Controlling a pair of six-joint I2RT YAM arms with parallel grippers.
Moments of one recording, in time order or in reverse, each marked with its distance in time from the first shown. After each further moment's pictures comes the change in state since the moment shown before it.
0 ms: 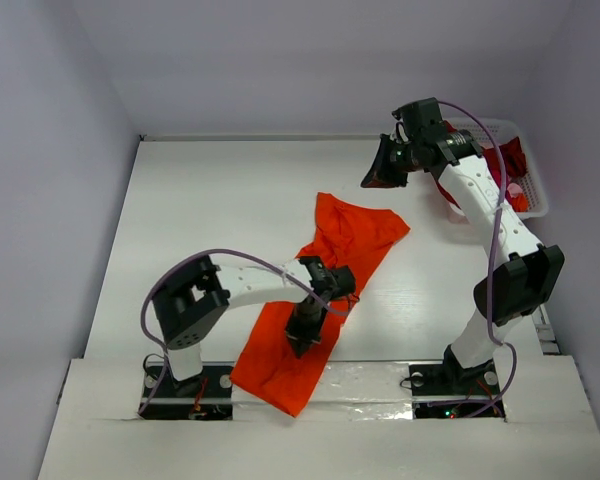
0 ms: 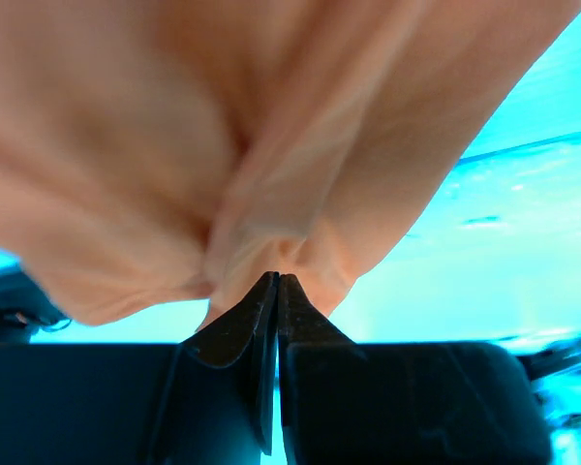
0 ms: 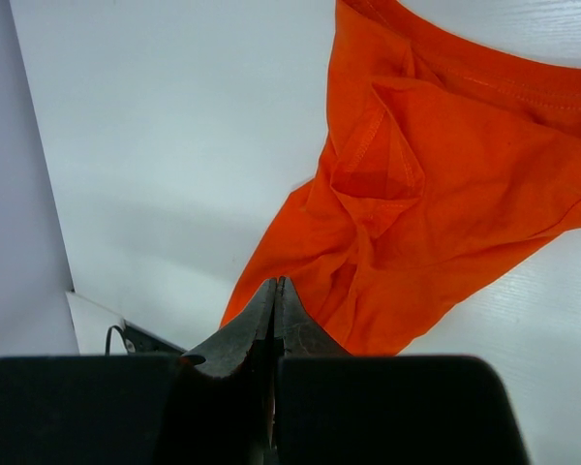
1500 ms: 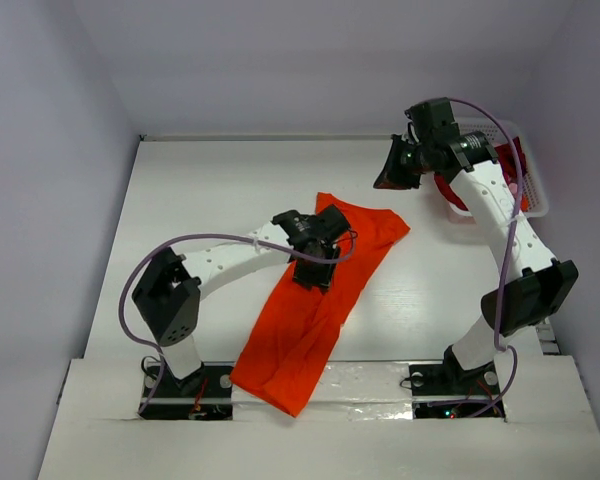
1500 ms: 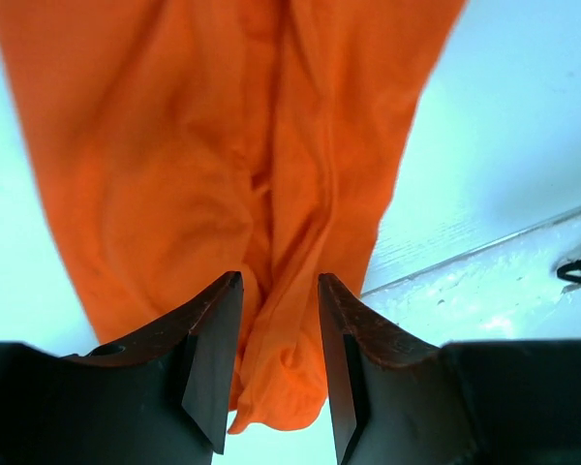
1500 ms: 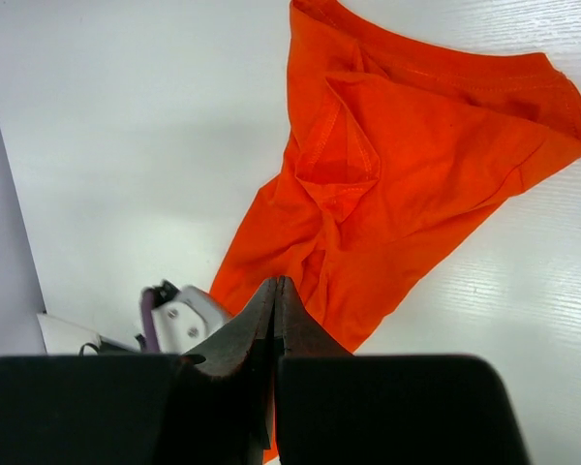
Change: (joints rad) left arm 0.227 -0.093 0.218 0.128 -0.180 0.165; right arm 0.000 -0.076 0.006 -0.082 0.109 -0.012
